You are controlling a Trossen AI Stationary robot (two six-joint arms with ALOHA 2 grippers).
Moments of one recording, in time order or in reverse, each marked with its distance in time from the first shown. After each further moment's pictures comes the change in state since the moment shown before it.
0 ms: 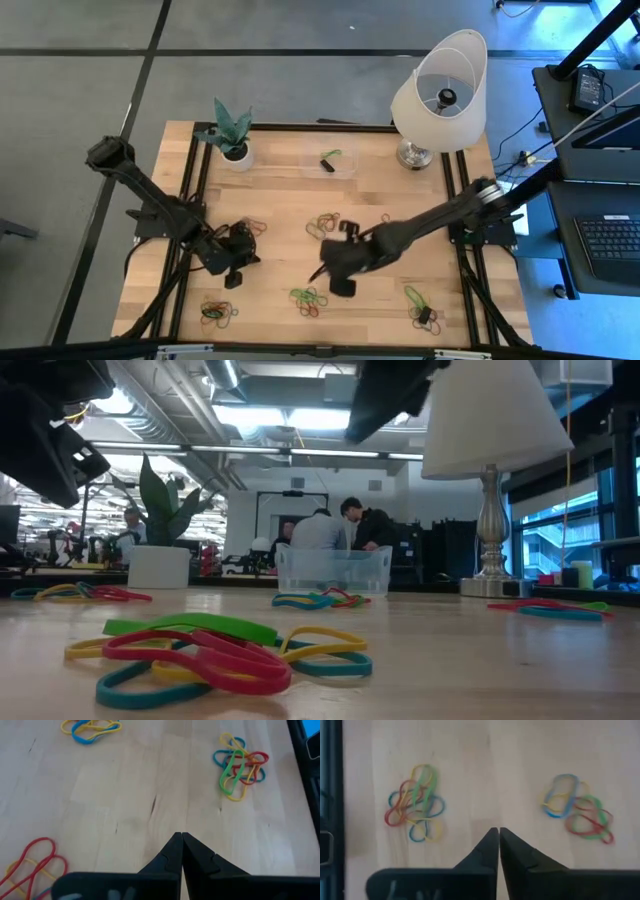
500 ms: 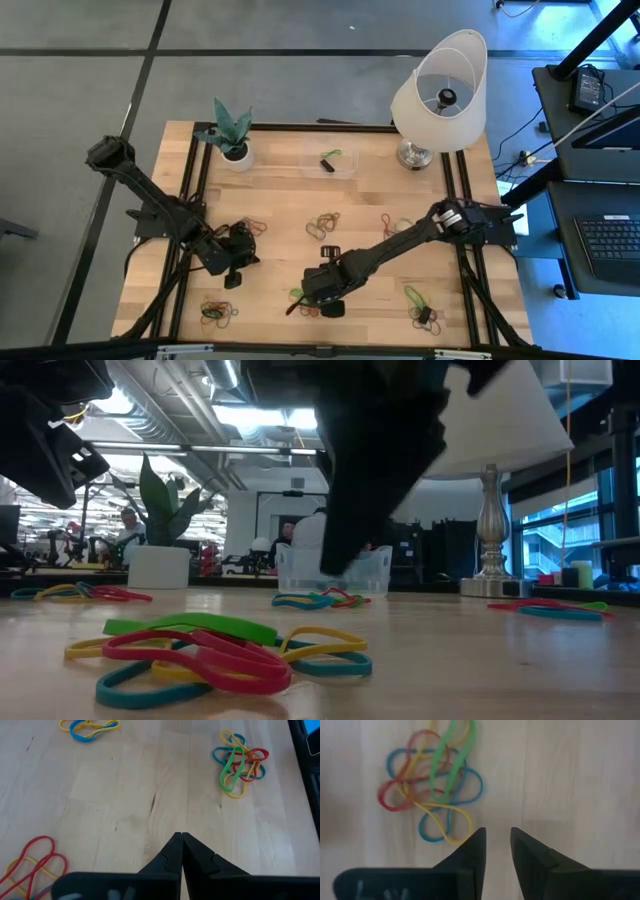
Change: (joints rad) left arm -0.005 0.000 0.000 -0.006 0.009 0.002; right arm 0.031 0.305 0.173 -0.025 -0.132 -0.078
